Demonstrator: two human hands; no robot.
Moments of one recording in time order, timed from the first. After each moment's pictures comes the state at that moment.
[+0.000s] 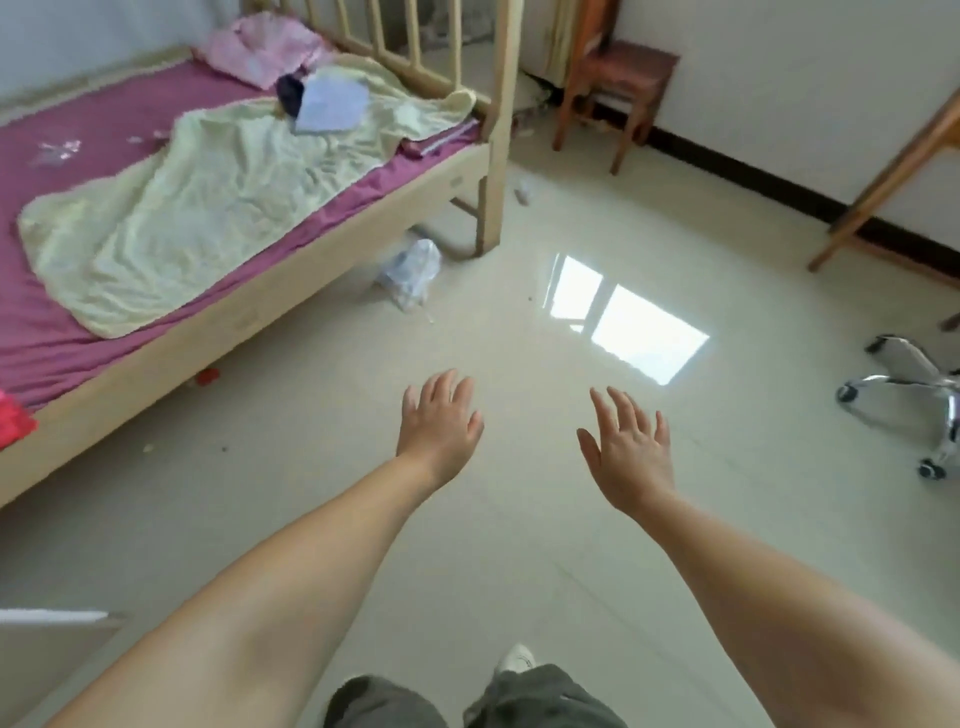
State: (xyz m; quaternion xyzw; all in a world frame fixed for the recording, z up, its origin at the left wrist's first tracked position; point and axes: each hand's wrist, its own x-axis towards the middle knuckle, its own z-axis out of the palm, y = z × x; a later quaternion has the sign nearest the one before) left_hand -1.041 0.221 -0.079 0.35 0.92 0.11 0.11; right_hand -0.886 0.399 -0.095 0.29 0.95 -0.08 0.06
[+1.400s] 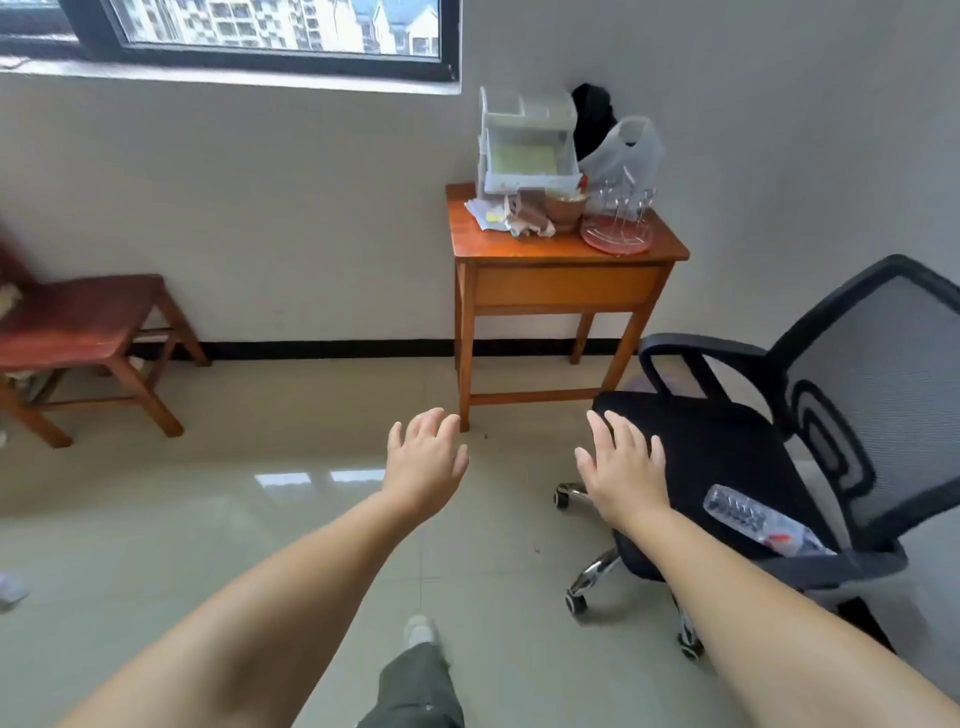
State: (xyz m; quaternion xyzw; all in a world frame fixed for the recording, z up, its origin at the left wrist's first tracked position) left_hand -1.077 1.483 -0.049 0.67 0.72 0.11 0.12; right_hand -0.833 1.518 -0.046 0.65 0.76 -0.05 -0.05
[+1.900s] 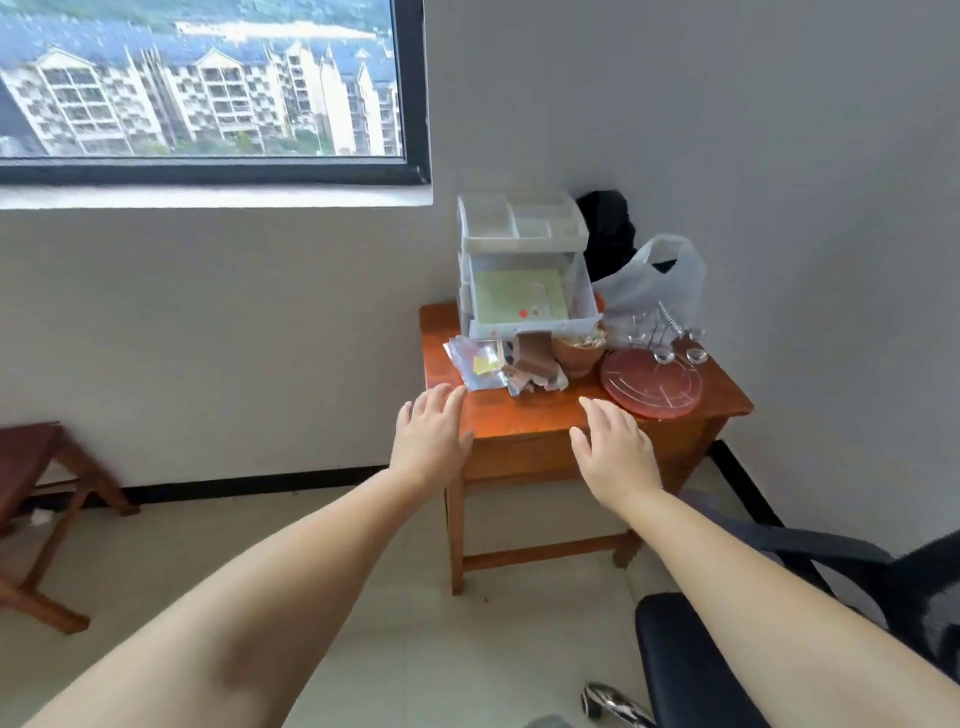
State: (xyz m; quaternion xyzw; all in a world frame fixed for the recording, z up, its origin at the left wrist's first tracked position) left_hand -1.146 1.940 0.017 0.70 0.70 0.16 0.06; right_hand -0.916 1.960 0.009 0.63 0.76 -0.07 -0.16
